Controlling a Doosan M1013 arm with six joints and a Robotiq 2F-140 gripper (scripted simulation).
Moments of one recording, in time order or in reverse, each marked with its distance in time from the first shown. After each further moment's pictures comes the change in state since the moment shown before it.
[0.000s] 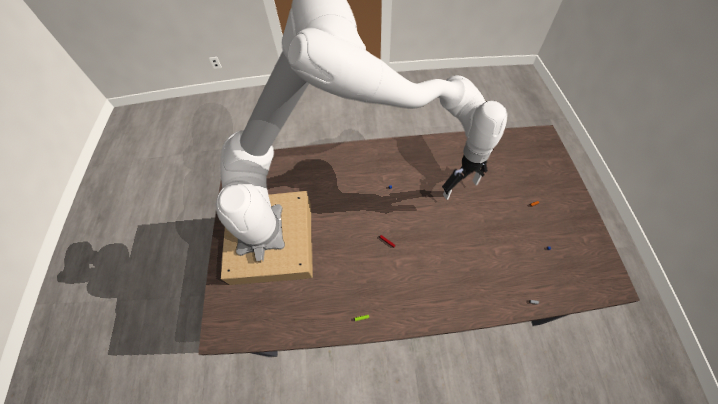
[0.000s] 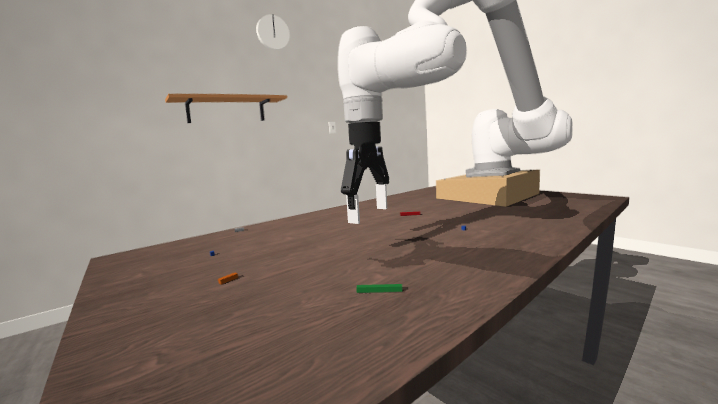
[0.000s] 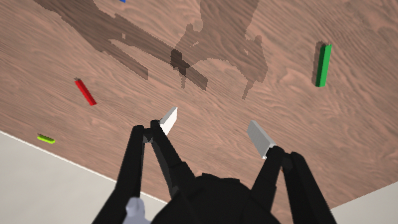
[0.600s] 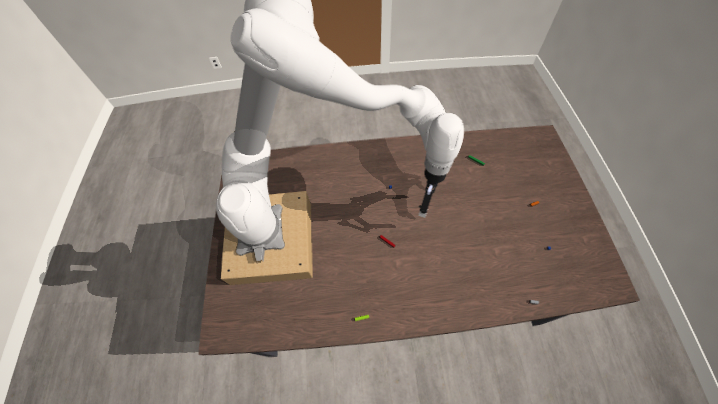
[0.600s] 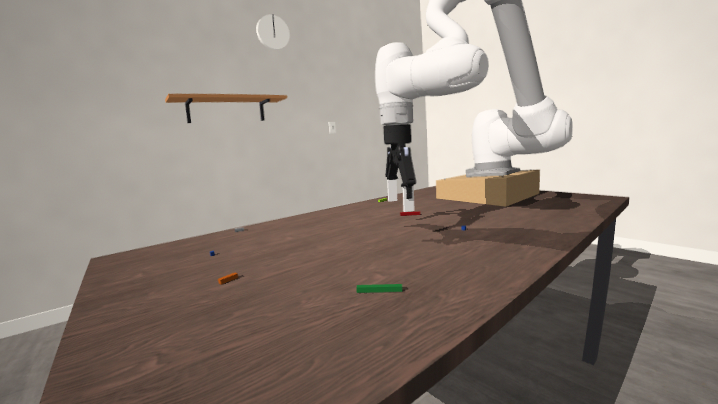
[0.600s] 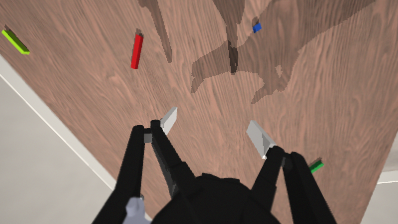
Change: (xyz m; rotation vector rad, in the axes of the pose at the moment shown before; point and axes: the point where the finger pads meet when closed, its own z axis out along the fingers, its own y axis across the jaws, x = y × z) arm 0.023 -0.144 0.006 -0.002 -0.001 -0.701
